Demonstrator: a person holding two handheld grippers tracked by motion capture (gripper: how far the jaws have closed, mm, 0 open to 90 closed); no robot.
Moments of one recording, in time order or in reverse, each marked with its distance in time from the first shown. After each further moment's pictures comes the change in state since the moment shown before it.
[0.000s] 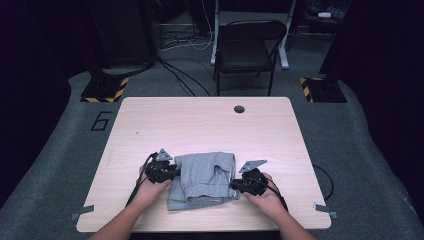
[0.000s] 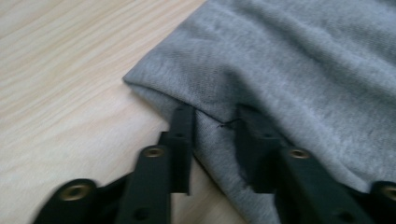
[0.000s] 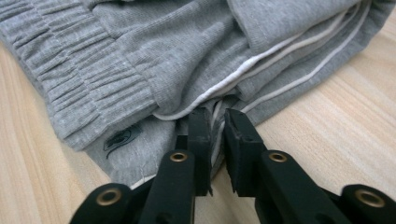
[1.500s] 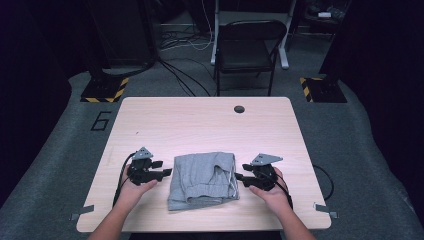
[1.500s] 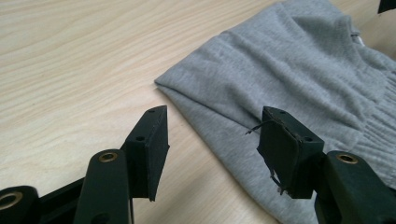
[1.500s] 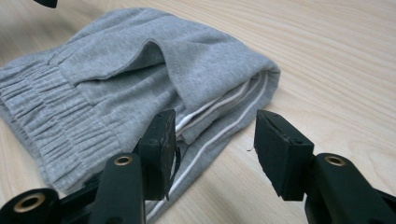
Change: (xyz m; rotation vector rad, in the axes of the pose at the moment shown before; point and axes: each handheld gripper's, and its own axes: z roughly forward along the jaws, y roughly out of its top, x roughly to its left) left arm 0.018 -0.013 -0.055 -0.130 -0.032 -0.155; right arm -0.012 0.005 -0.033 -0.206 -0.108 0.059
